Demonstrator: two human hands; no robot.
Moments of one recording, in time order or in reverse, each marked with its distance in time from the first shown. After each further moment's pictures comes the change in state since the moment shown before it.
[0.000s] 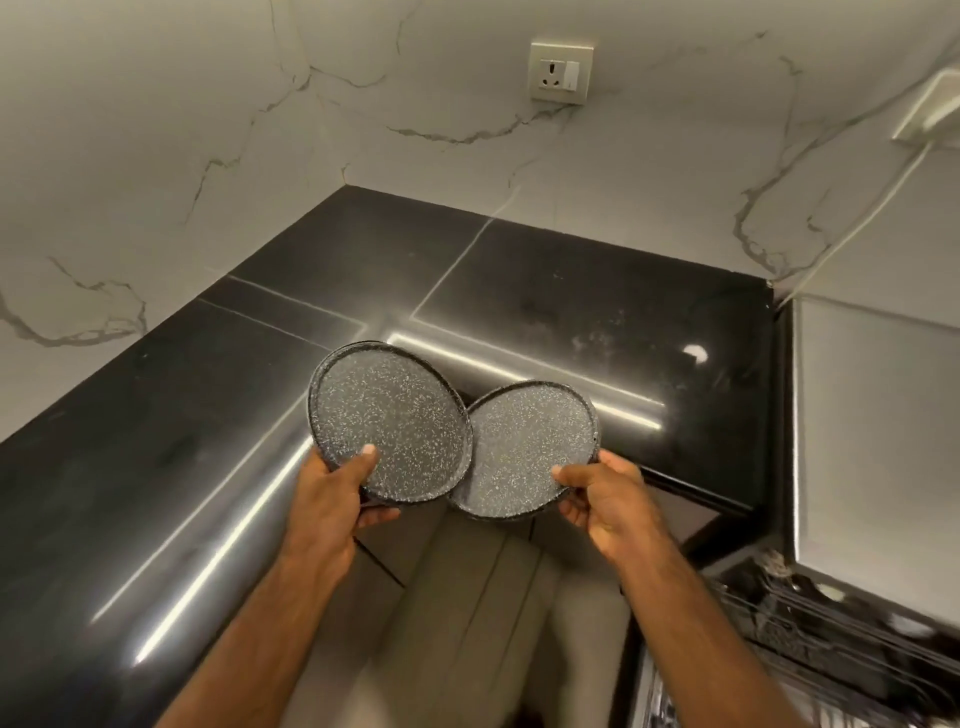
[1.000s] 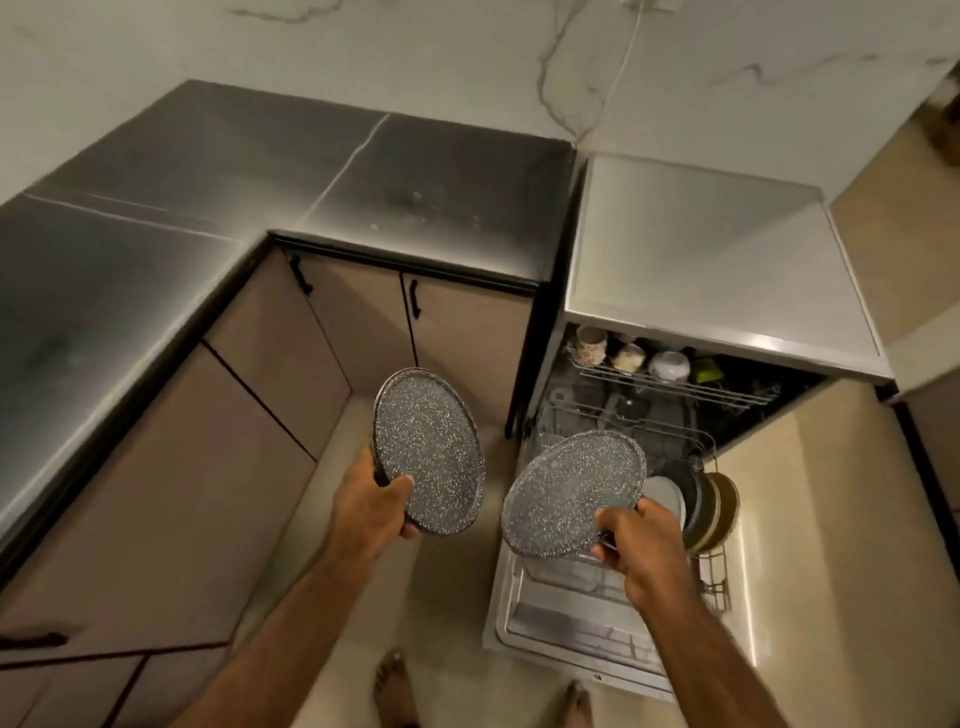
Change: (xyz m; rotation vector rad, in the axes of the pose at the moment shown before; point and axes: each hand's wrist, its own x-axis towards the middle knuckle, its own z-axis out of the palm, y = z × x) left_hand -0.334 -0.211 -0.001 0.476 -0.321 -0.013; right_hand -0.285 0.213 -0.332 -0.153 0.432 0.018
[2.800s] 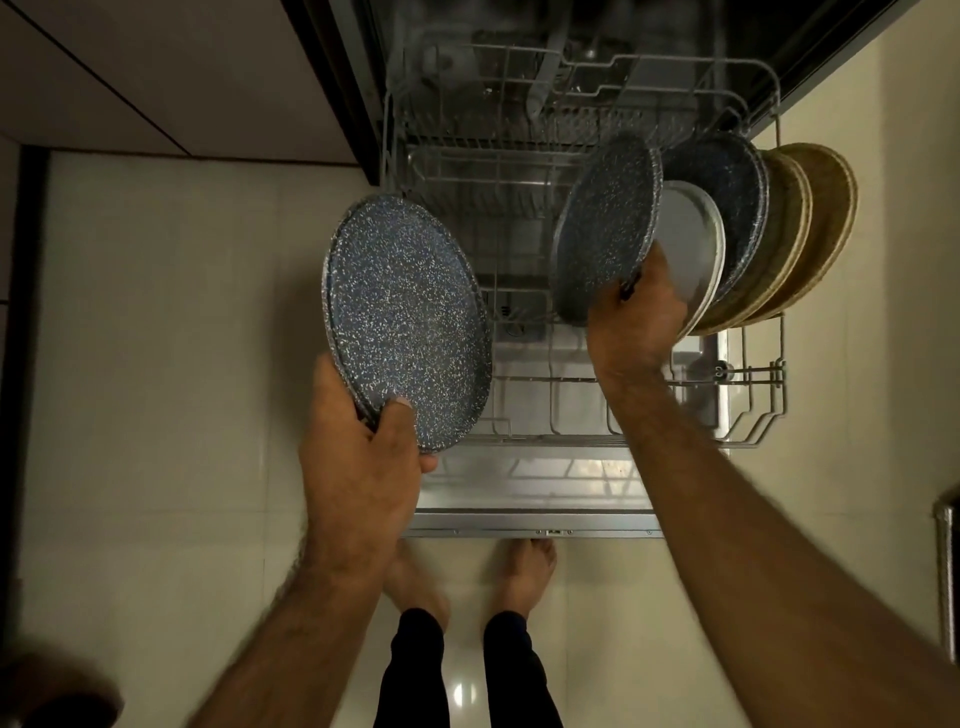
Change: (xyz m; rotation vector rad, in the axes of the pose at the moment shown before) left_hand 0.134 -0.352 0.365 0.082 -0.029 -0.045; right_hand 0.493 0.317 -0.044 -0.477 0.556 -0.432
